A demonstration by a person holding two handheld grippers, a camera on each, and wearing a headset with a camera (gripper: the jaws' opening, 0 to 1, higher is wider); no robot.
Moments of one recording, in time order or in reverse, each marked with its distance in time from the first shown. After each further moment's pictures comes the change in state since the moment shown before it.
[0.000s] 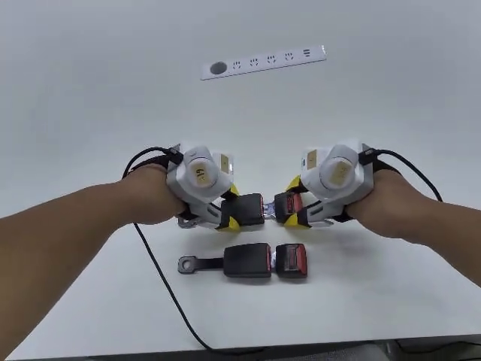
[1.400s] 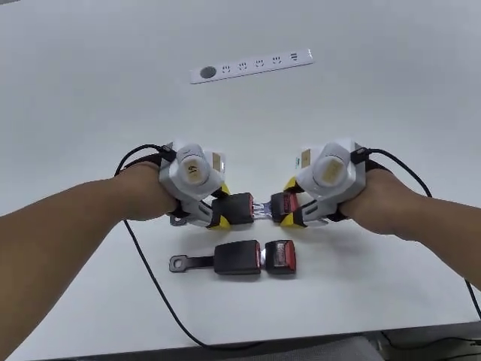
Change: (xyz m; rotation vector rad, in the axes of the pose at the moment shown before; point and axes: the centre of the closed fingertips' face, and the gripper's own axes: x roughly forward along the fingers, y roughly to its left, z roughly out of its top) left arm -0.003 -0.004 0.005 0.000 0.015 -0.002; right arm -0.013 0.003 -0.016 0.031 0.023 -0.023
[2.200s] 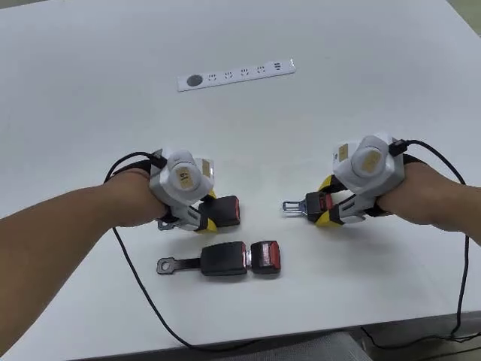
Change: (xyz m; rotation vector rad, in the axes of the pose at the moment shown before) left arm 0.001 0.007 -0.009 -0.010 0.027 0.051; right arm -0.055 -0.014 -0.077 0.079 0.142 -0.014
